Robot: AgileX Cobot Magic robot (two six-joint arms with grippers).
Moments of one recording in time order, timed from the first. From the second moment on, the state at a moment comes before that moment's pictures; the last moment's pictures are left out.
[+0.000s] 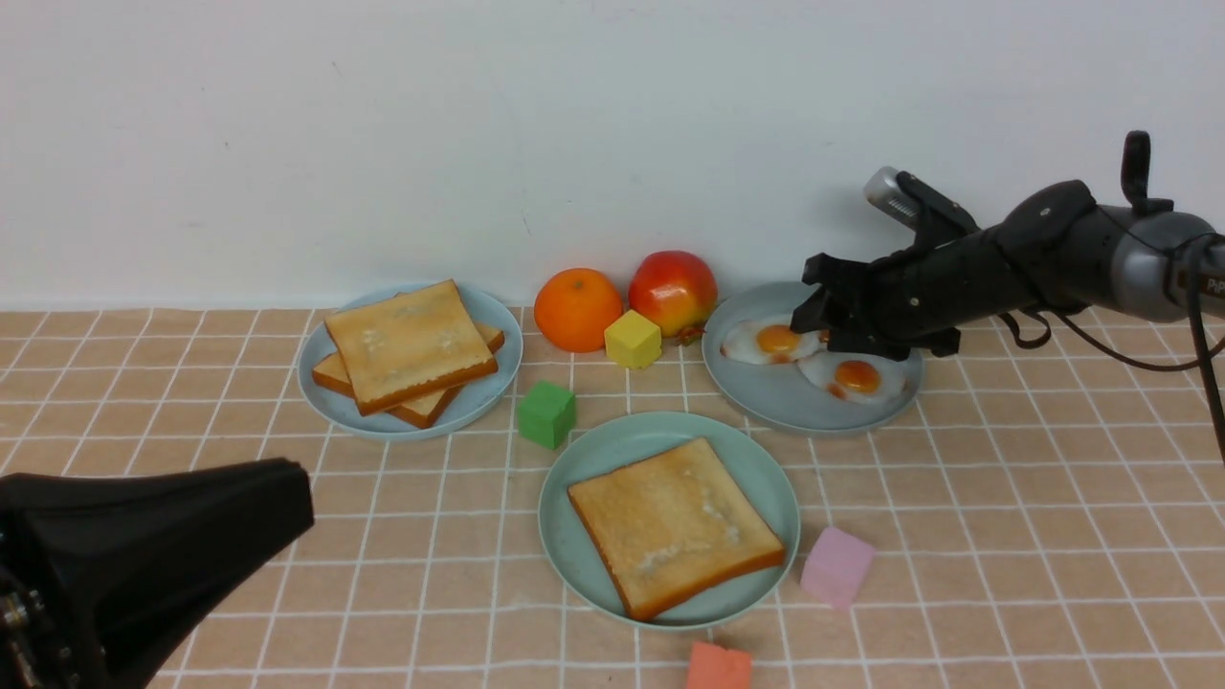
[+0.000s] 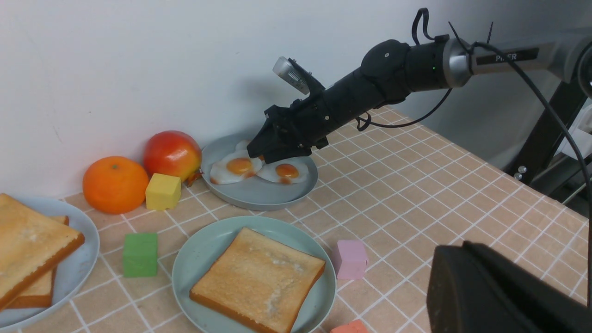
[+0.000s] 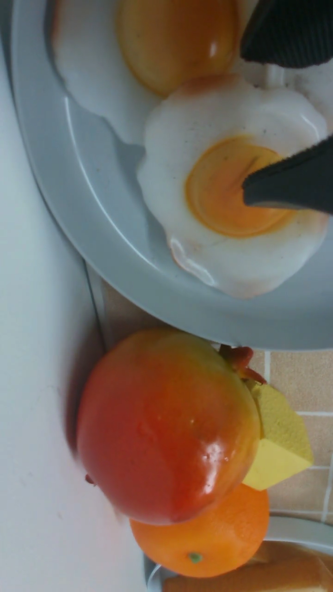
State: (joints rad) right arm 0.08 2.29 -1.74 0.89 0.54 -0.35; left arm -0.85 0.52 -0.57 0.27 0.26 -0.45
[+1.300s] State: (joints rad) right arm 0.10 2.32 -1.76 0.95 0.54 -0.41; left arm -0.85 0.52 -0.57 0.27 0.26 -0.45
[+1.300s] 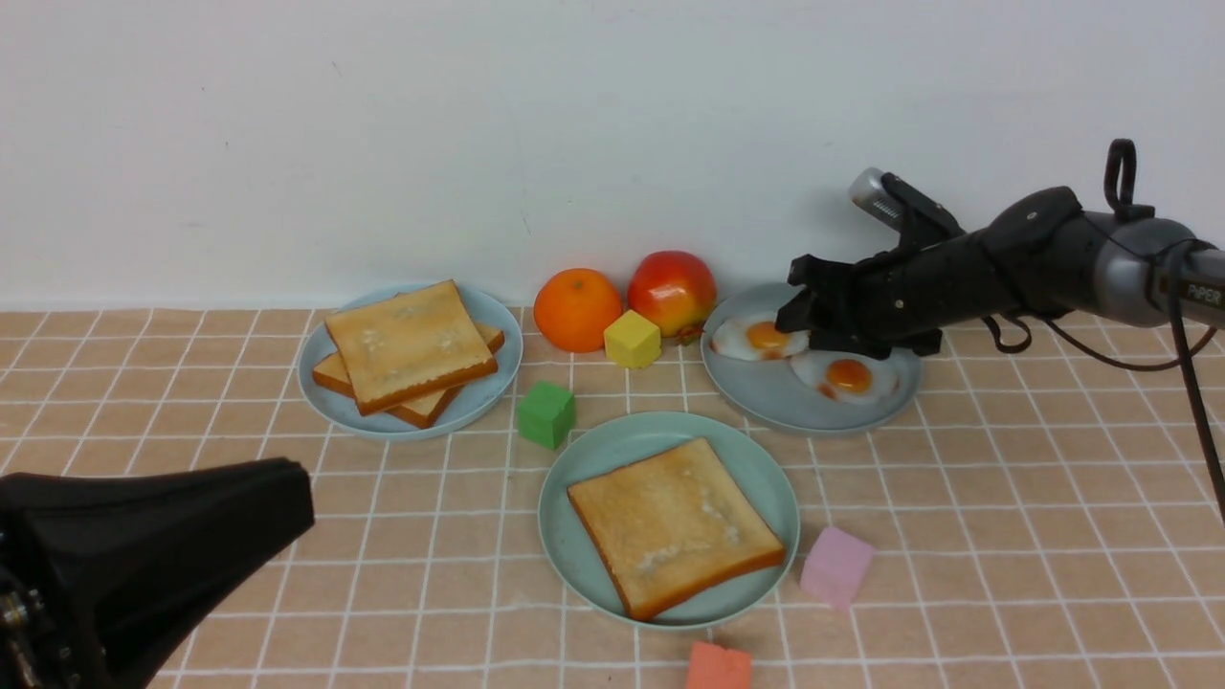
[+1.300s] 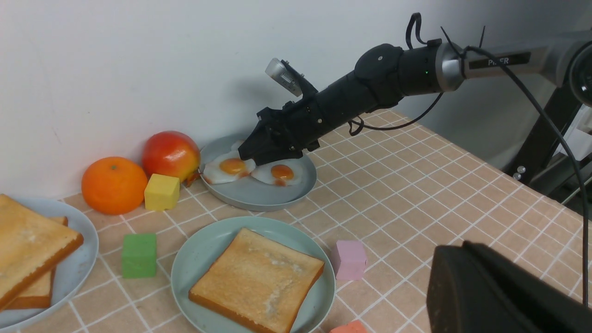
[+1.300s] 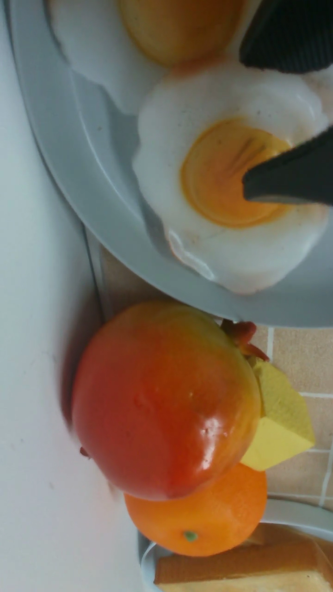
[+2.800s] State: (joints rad) right arm 0.31 2.27 -1.76 -0.02 0.45 -0.99; left arm -0.85 0.52 -0.57 0.31 0.34 -0.45
